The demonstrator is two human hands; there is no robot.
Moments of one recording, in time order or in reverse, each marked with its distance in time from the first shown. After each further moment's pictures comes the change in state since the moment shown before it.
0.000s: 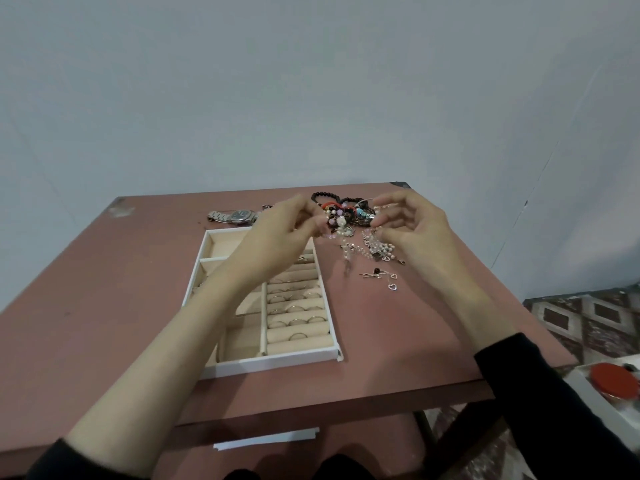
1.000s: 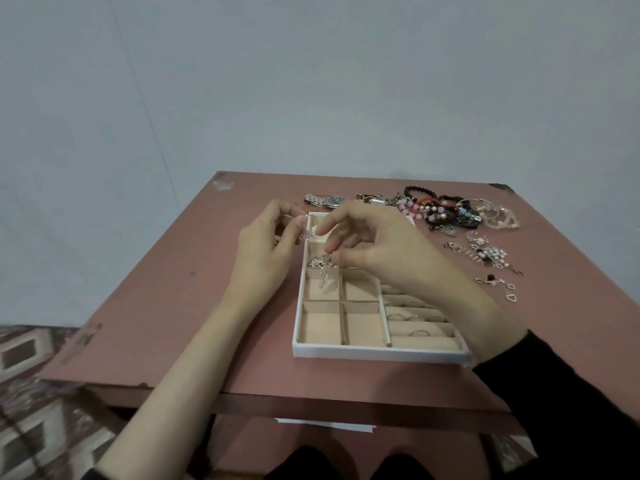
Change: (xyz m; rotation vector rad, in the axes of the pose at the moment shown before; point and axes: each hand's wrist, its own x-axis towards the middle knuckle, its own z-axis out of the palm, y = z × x) left_hand -0.077 -0.085 -0.075 -0.040 0.473 -0.142; right_hand -0.017 -0.057 0.141 -0.018 -0.605 -0.095
